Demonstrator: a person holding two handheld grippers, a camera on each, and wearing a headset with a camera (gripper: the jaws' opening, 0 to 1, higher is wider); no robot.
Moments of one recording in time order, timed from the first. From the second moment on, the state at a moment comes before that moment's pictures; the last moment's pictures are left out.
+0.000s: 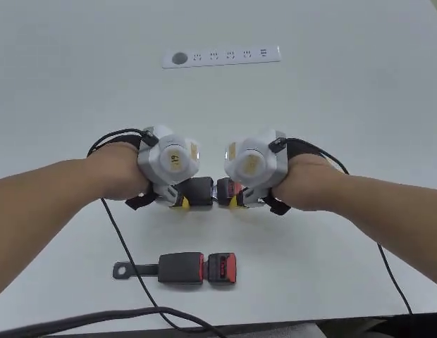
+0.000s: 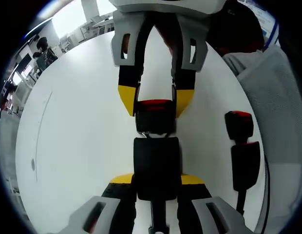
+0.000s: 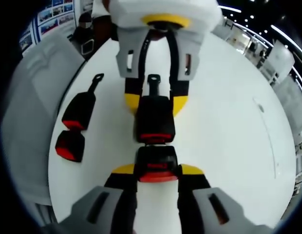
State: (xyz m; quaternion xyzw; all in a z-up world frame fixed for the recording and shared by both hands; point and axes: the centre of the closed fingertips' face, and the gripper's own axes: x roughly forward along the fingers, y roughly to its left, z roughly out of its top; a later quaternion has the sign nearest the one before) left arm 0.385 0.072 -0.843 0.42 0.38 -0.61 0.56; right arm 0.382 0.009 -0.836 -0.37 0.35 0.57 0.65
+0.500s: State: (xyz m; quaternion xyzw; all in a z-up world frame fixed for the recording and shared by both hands) left arm 0.383 0.072 -0.843 0.43 0.39 -0.60 0.55; right arm 0.382 0.001 -0.837 -0.37 0.35 0.57 0.65
